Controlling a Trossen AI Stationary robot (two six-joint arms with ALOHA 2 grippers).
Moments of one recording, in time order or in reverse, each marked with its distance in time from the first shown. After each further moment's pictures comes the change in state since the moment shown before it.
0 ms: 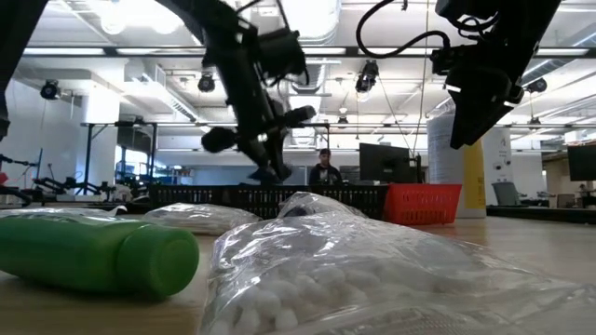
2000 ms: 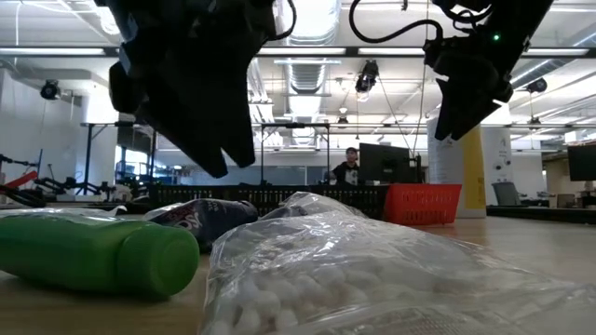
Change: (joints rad) left arm -0.742 0.112 0.103 -0.130 -0.189 -0.206; right arm 0.000 0.000 0.014 0.083 0.005 -0.032
